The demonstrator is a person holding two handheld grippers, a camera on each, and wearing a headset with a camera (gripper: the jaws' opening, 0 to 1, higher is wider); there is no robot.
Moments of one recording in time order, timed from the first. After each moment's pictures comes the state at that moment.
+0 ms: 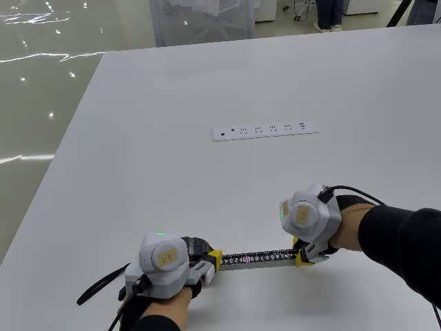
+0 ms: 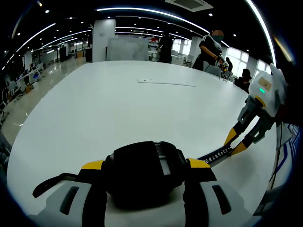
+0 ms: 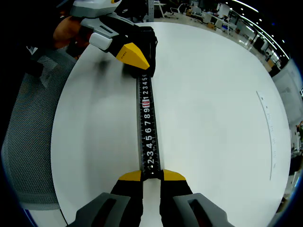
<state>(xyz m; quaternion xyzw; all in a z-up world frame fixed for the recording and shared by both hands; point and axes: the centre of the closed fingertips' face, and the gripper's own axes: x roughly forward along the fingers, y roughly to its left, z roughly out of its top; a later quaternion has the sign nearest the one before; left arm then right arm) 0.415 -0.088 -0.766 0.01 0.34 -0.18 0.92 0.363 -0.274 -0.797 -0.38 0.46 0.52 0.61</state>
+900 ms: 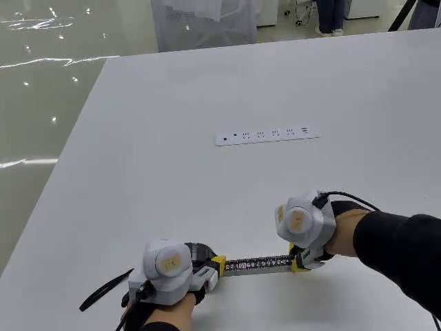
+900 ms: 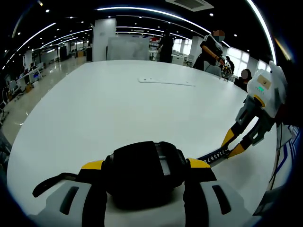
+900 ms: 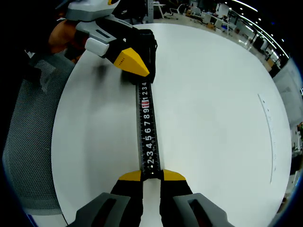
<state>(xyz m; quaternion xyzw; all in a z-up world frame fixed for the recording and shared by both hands) 0.415 -0.088 -0.767 0.01 0.34 -0.18 0.92 0.365 -0.261 -0.797 -0.37 0.46 0.52 0.62</state>
